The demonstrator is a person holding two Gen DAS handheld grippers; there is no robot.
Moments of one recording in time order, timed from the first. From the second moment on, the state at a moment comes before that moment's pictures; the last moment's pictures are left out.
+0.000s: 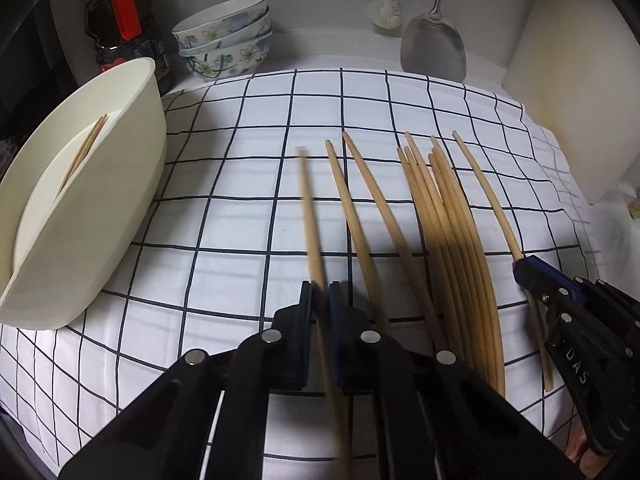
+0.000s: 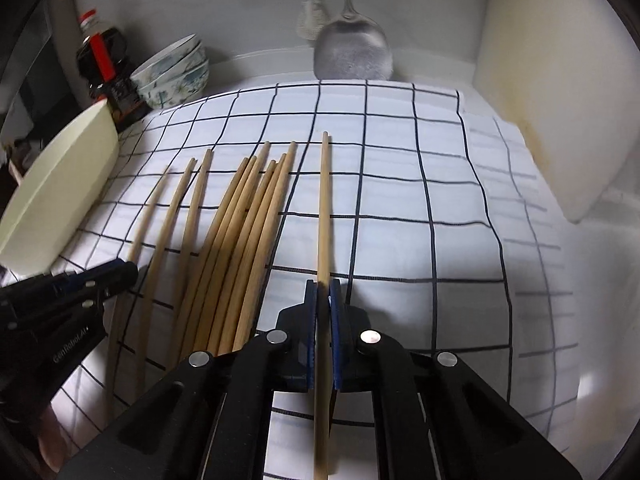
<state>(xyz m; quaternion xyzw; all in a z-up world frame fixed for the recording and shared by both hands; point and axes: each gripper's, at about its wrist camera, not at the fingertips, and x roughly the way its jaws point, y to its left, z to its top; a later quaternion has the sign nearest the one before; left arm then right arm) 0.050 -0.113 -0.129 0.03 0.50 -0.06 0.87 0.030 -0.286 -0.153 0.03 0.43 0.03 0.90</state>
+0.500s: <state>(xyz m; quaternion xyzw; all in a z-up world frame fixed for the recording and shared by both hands) 0.035 -0.080 -0.063 0.01 0.49 -0.12 0.86 -0.008 -0.272 -0.090 0.08 0.41 0.03 0.91</state>
